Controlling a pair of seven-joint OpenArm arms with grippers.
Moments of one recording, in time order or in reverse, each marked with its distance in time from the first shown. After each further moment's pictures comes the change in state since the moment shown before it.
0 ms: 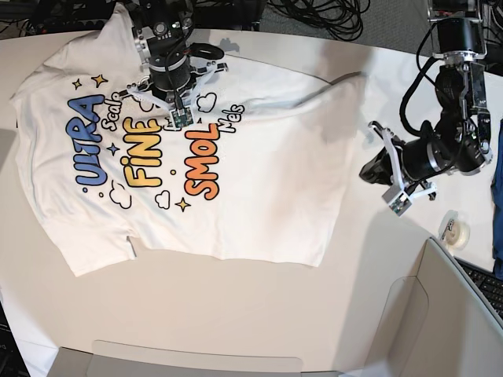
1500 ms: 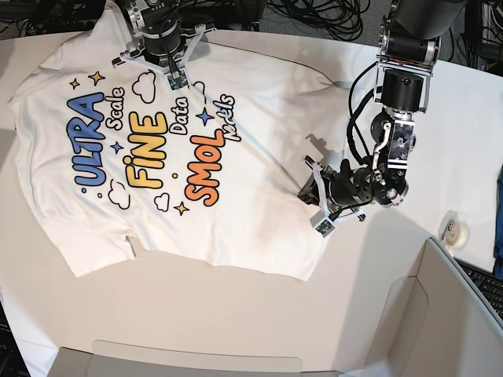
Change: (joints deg) left arm -16.8 13.3 17.1 -37.9 29.4 0.6 -29.9; right arm -9.8 5.6 -0.5 0.2 -1.4 2.0 -0.9
